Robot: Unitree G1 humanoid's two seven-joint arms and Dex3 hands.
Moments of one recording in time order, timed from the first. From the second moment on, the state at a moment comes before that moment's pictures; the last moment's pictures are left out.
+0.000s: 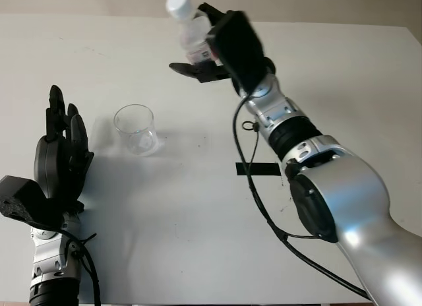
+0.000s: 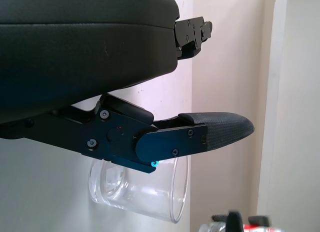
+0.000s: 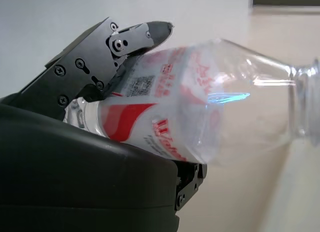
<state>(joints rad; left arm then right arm) -0.21 0.24 0.35 0.26 -0.28 -0.29 -0.21 -1.30 -0.12 -0.03 1.25 -0.04 -0.13 0.15</state>
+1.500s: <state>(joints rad) -0.16 0.25 0.39 0.22 -0.36 -0.23 -0.26 -0.37 -0.24 -0.04 0.00 0.24 0.45 0.42</state>
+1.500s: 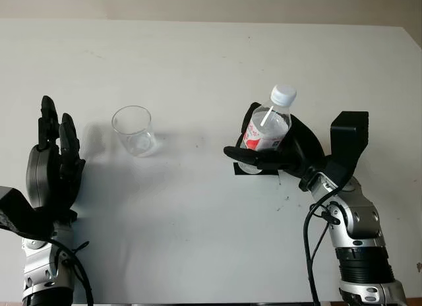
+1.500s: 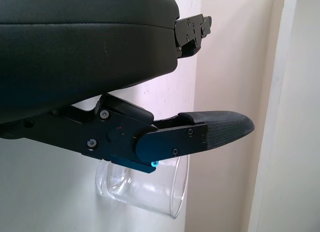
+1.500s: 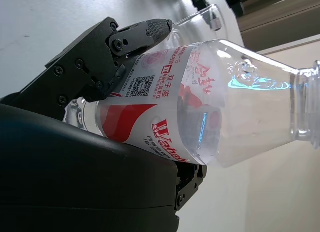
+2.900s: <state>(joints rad) -0.14 0.26 0.41 0.21 -0.36 -0.20 -0.26 -0.30 -0.24 -0.02 0.23 0.14 0.02 0.48</state>
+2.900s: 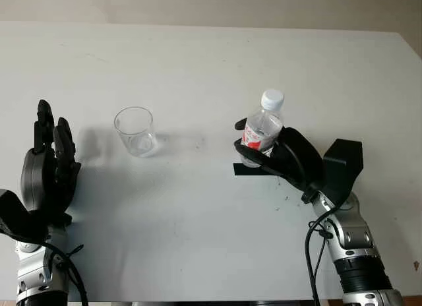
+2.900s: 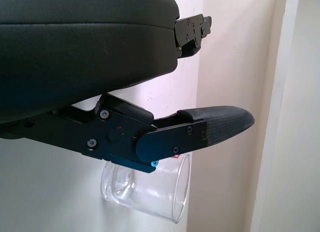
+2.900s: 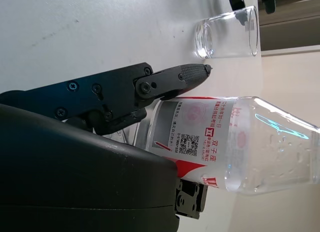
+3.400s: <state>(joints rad) -0.14 0.26 0.41 0.21 -0.36 -0.19 -0.25 -0.22 -0.25 -0.03 0.29 0.09 -0.24 0.44</state>
